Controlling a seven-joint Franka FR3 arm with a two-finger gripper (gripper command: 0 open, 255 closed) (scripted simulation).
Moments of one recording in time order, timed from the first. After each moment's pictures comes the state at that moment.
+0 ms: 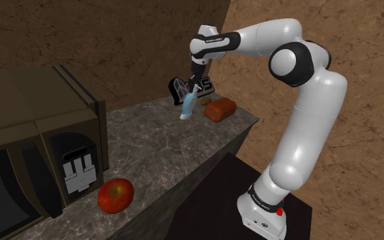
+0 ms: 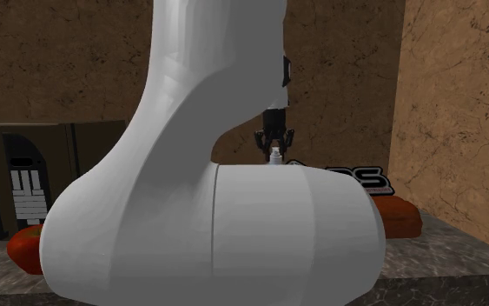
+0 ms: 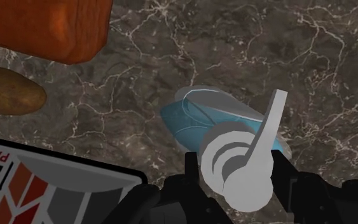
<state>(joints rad) -0.12 0.24 -0.23 -1.75 0.02 2.00 -0.55</state>
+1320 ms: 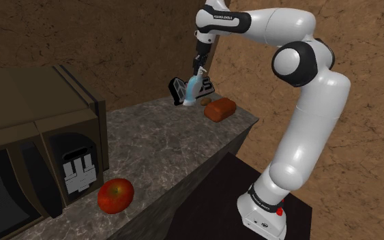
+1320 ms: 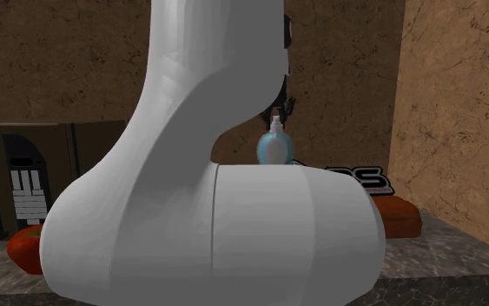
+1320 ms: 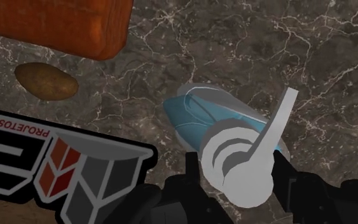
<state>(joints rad) -0.12 0.22 -0.24 -1.51 0.02 1.74 -0.55</state>
